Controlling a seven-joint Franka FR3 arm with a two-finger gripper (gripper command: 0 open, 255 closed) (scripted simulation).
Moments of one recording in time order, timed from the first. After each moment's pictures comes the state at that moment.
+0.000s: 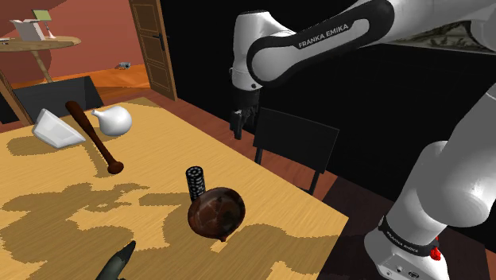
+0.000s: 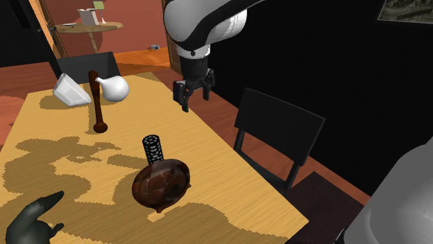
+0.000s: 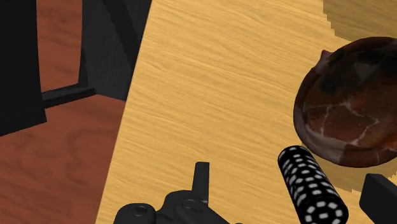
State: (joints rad) arm 0.06 -0.11 0.20 -2.12 -0.03 2.09 0.01
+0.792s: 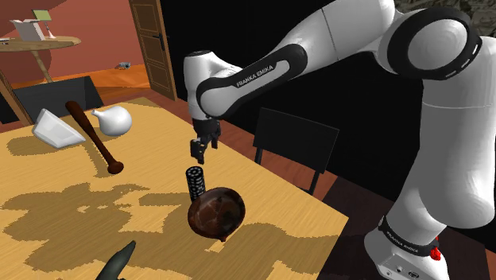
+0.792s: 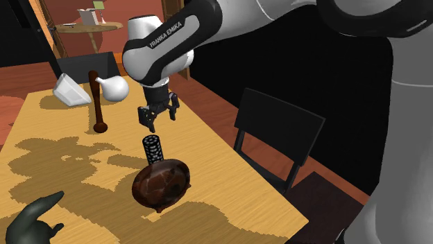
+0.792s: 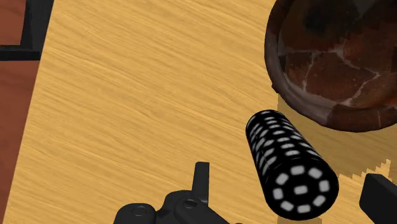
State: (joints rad) arm 0.14 0.35 0.25 -1.77 -0.12 2.13 0.11
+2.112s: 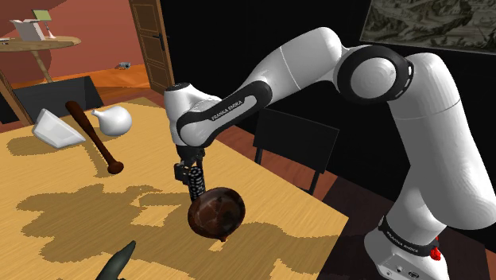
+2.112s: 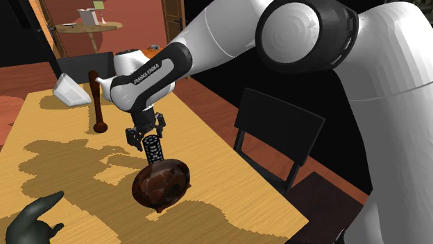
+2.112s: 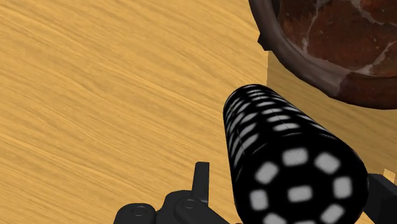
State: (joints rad) arm 0.21 0.63 0.24 -1.56 -0.18 2.17 0.14
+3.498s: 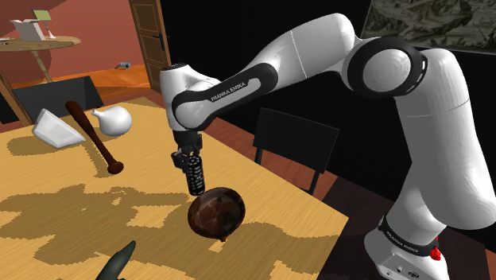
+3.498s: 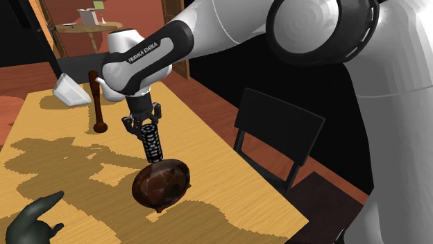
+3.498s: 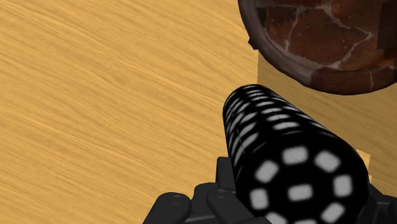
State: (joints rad) arm 0.21 0.57 0.25 -1.52 -0.16 2.06 0.13
